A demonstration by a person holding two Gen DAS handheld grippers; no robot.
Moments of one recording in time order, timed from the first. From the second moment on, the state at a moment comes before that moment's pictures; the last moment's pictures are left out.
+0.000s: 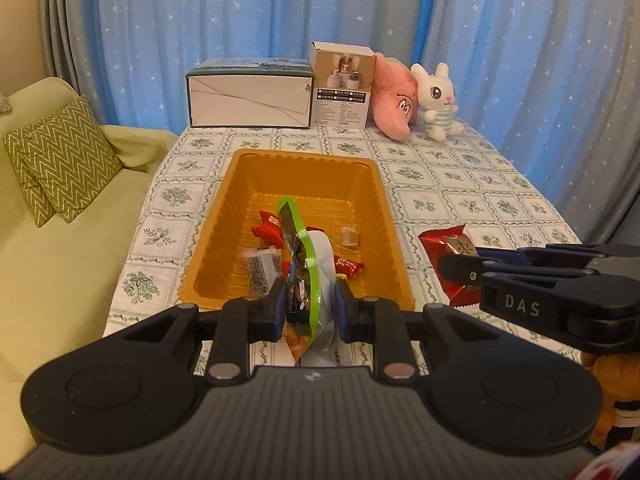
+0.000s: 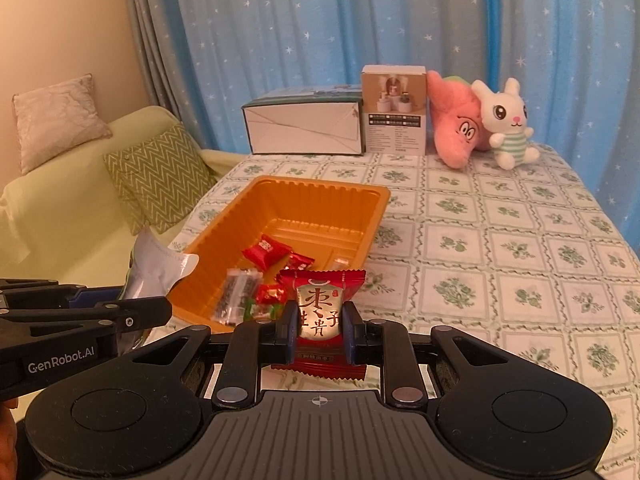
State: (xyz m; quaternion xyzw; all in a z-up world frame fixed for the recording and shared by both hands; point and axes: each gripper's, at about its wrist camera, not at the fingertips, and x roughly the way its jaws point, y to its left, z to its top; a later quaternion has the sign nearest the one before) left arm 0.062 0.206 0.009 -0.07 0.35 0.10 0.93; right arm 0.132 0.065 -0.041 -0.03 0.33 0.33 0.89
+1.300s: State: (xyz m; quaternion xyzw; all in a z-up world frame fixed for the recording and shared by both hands) left arm 0.208 0.288 -0.029 -0.01 0.40 0.06 0.92; right arm 0.264 0.154 -0.076 -0.01 0.38 0.33 0.86
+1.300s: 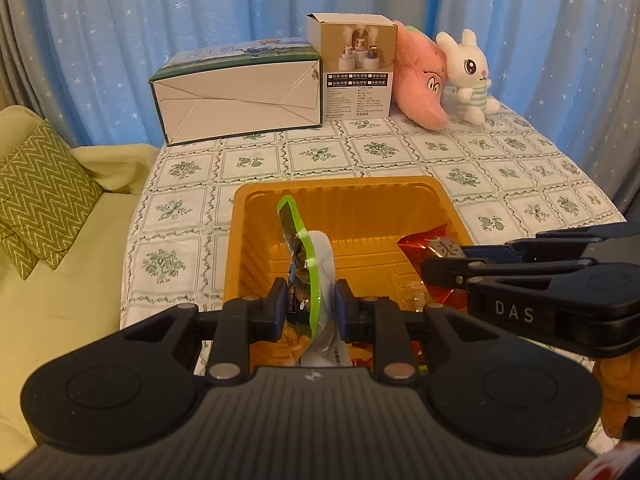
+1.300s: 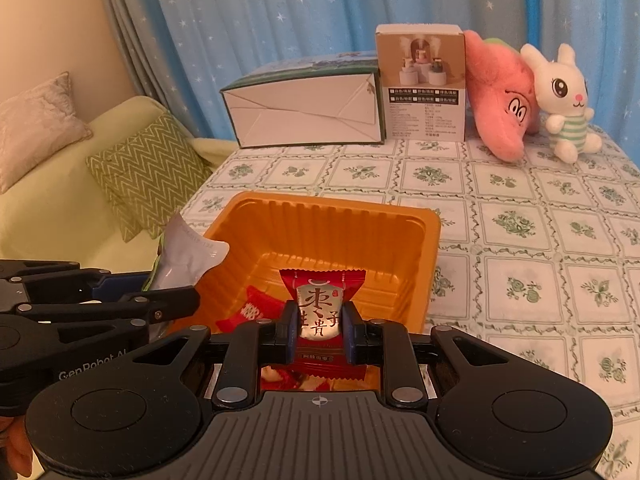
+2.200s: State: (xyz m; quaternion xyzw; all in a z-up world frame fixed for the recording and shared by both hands) left arm 0.212 0.296 -0.041 0.01 0.40 0.08 0.91; right arm 0.281 0.157 -0.085 0.01 0.39 0.33 0.86
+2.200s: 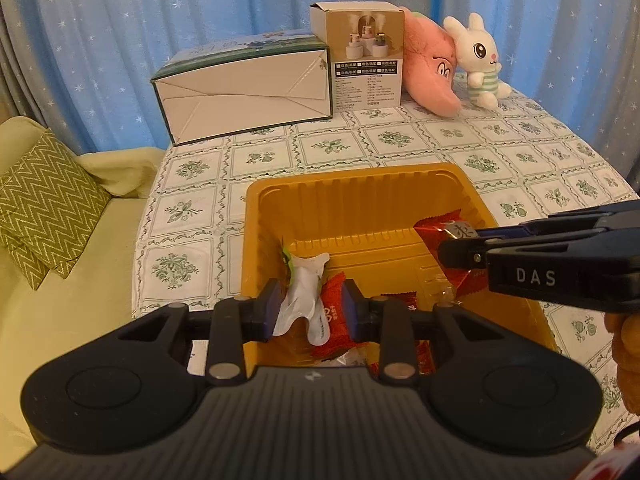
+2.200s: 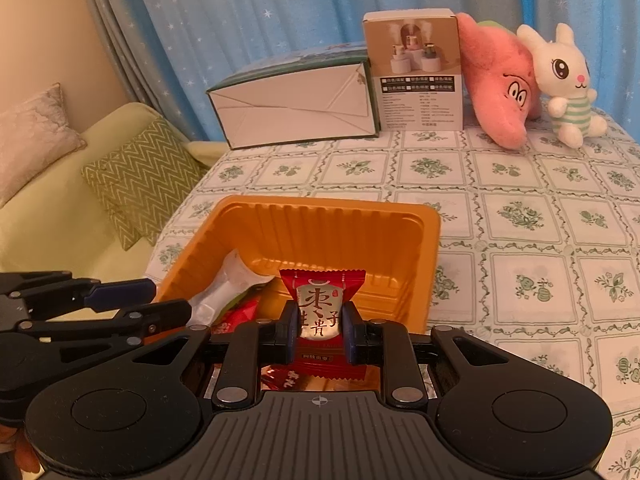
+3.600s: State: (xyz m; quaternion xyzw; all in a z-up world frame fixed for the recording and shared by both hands) left arm 0.149 0.274 0.002 -0.03 0.37 0.14 0.92; right arm 0.240 0.098 -0.048 0.01 0.39 0.31 0.87
